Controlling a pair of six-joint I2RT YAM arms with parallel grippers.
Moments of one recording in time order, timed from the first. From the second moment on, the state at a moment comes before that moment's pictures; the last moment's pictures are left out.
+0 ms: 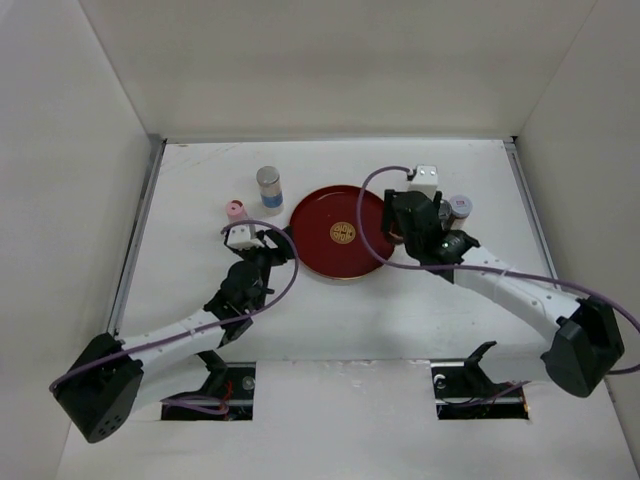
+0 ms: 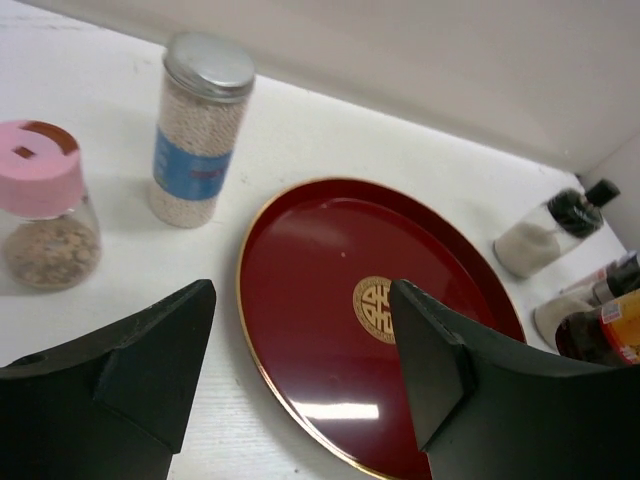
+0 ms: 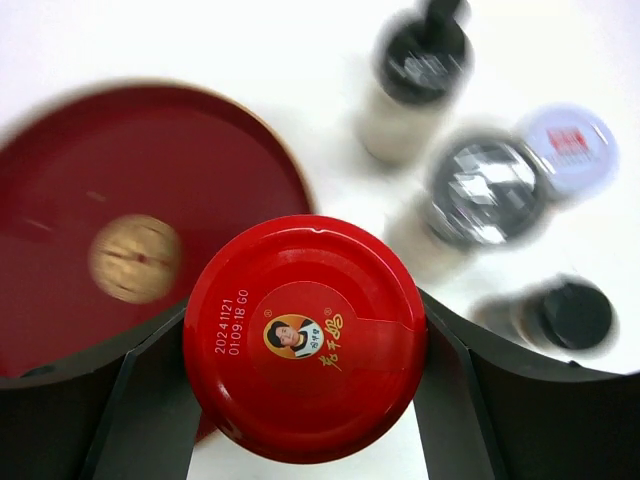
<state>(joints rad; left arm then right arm) -0.74 1.03 0.29 0.76 -0.62 -0.41 0.67 1.25 0.90 -0.21 0.68 0.37</state>
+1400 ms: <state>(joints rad) -0.67 1.00 0.23 0.78 -0.65 -0.49 0.58 1.64 1.29 0.06 0.44 0.23</state>
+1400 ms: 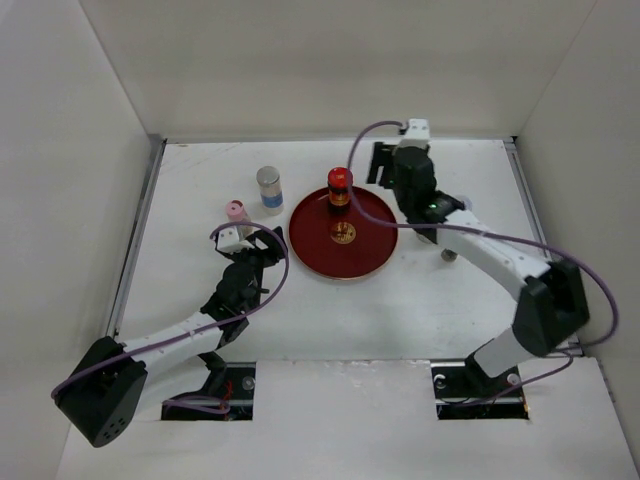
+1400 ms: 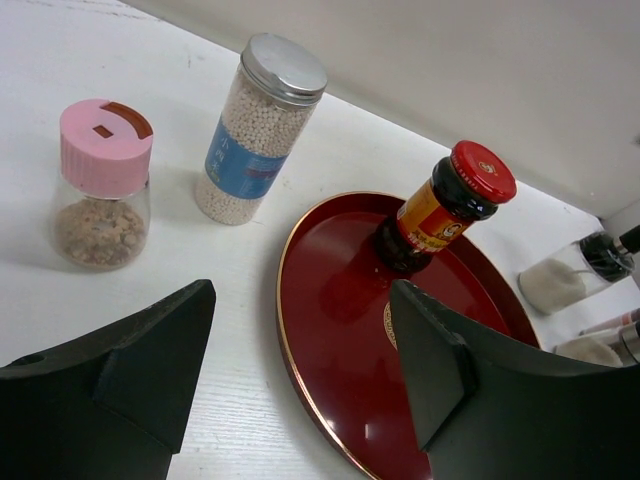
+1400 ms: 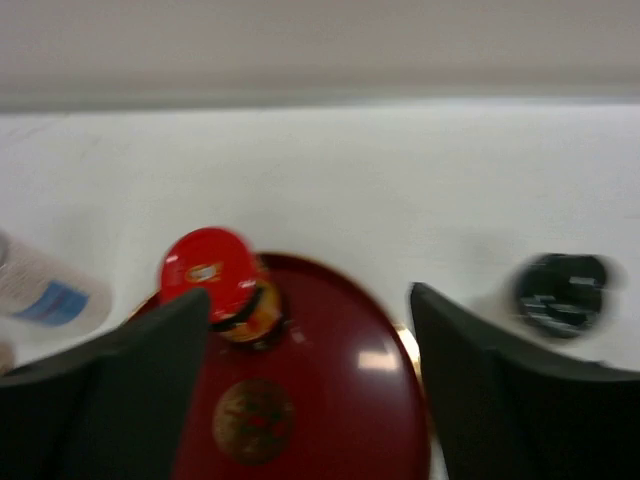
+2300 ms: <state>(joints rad) -0.67 1.01 0.23 0.78 -0.62 -0.51 0.32 1.52 0.98 -0.10 0.61 0.35</state>
